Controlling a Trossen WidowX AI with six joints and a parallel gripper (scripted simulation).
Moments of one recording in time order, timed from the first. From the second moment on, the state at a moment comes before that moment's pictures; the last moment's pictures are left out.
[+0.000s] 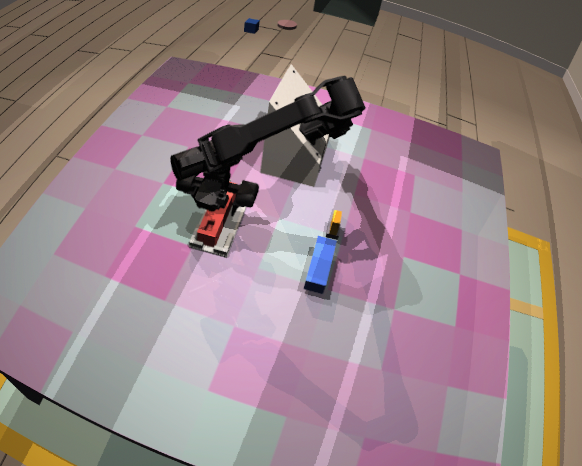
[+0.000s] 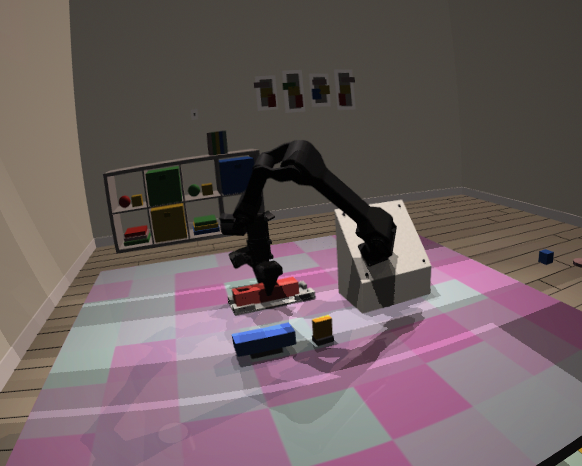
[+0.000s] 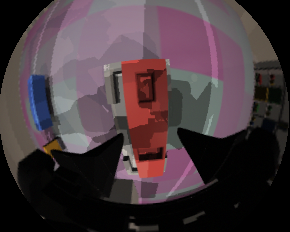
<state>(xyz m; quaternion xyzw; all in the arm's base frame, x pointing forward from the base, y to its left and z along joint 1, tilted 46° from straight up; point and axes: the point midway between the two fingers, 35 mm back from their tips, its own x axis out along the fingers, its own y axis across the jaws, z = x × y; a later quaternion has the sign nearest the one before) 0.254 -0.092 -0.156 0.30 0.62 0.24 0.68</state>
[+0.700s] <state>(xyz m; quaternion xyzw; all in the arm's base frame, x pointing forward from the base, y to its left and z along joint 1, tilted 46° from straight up) 0.246 -0.170 -0.088 0.30 0.62 0.23 0.69</state>
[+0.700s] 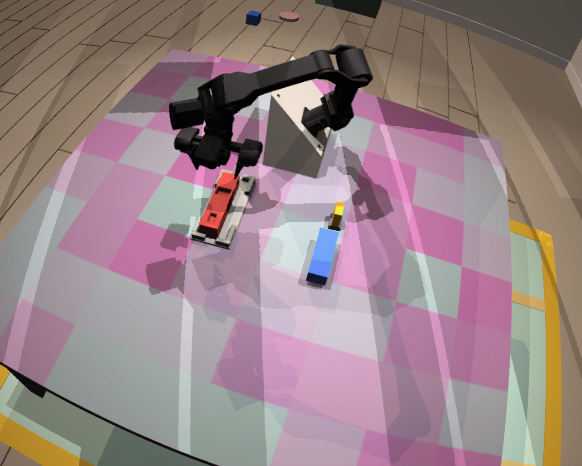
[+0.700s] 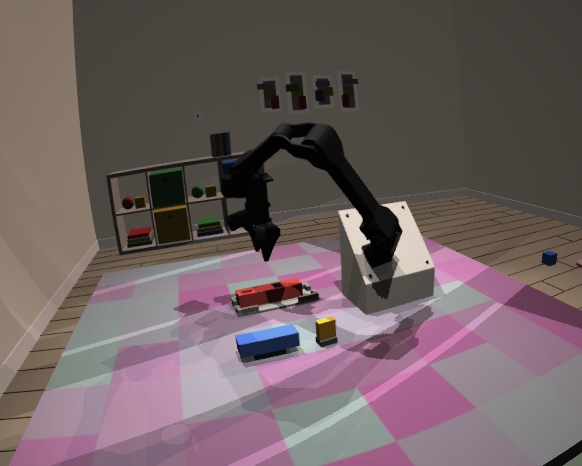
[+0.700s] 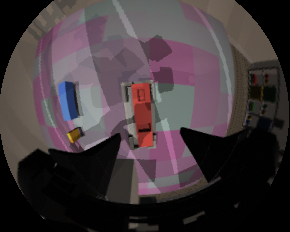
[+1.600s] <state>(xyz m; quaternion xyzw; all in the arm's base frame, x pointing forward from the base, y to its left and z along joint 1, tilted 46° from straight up) 0.340 0.016 0.100 0.30 0.62 0.24 0.68</state>
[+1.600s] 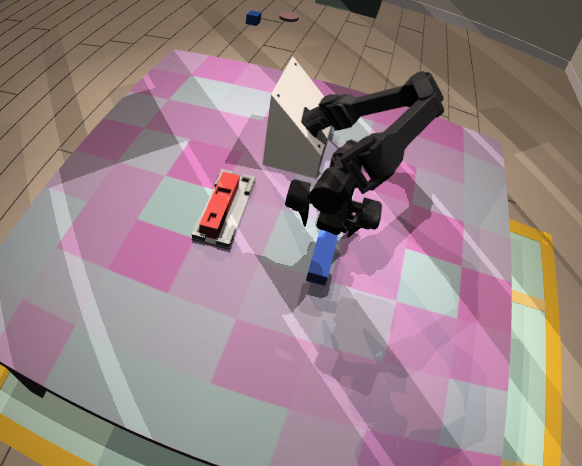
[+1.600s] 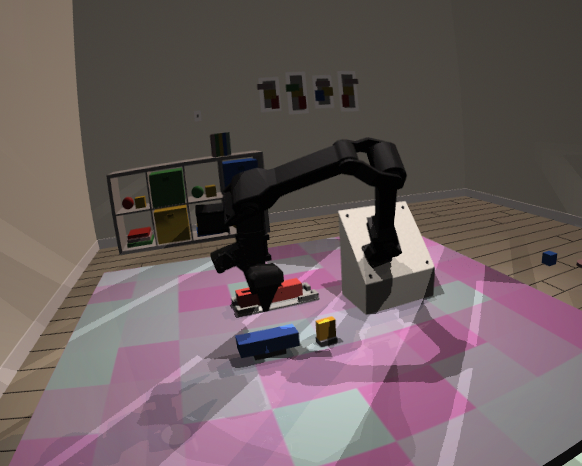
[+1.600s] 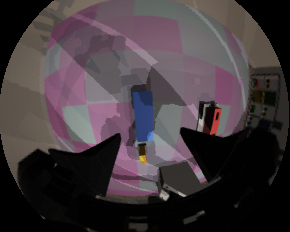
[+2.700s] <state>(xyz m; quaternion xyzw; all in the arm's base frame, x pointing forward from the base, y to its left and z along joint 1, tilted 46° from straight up) 0.347 0.075 0.056 0.31 0.62 0.24 0.68</state>
